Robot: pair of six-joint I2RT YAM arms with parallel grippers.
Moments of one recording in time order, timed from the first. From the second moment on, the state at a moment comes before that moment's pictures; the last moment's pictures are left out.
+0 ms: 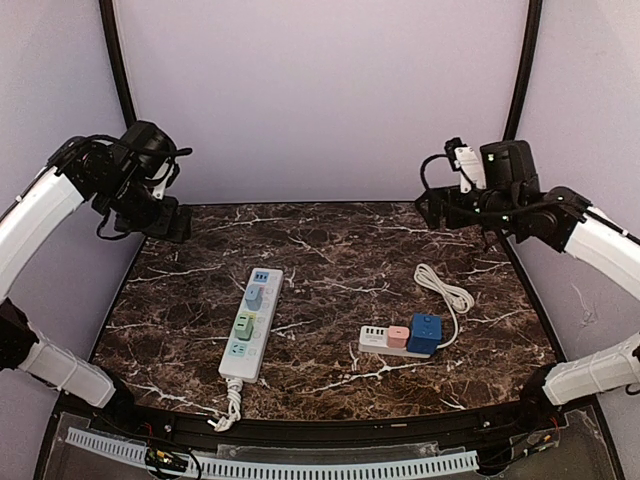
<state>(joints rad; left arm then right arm) -0.55 1.35 1.63 -1.38 -0.33 -0.33 0.68 1.17 1.19 -0.51 0.23 0.17</state>
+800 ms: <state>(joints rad) -0.28 1.12 1.44 -1.24 -0.33 -0.29 0.05 0.90 1.02 -0.68 -0.25 0.46</state>
